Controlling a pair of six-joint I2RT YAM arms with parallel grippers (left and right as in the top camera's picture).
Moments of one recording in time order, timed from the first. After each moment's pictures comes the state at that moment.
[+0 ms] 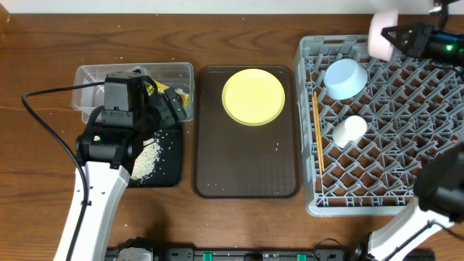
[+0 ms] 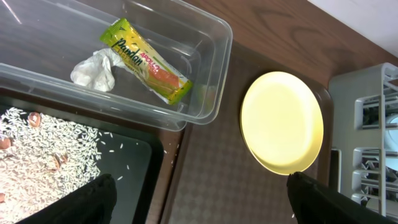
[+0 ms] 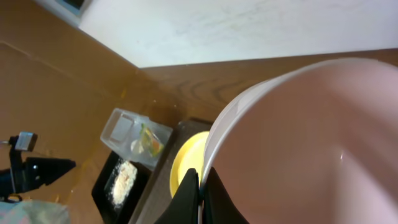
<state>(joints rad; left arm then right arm) -0.10 1.21 1.10 -0.75 0.10 -0.52 -0.39 2.00 1.93 -0.91 -1.16 -0.14</state>
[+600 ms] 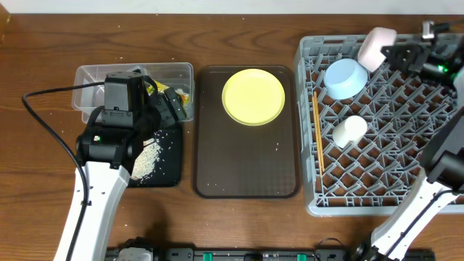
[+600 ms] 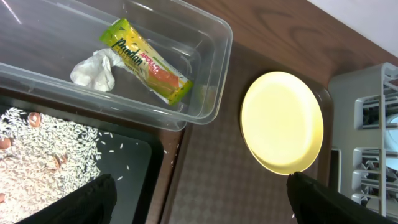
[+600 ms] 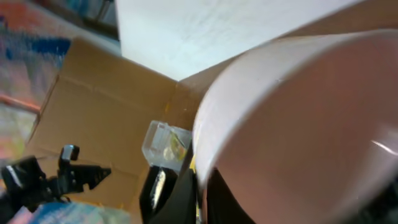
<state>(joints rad) -0.10 1.21 1.10 -0.75 0.10 -0.52 -0.49 2.32 1.92 -0.86 -1.43 -0.14</state>
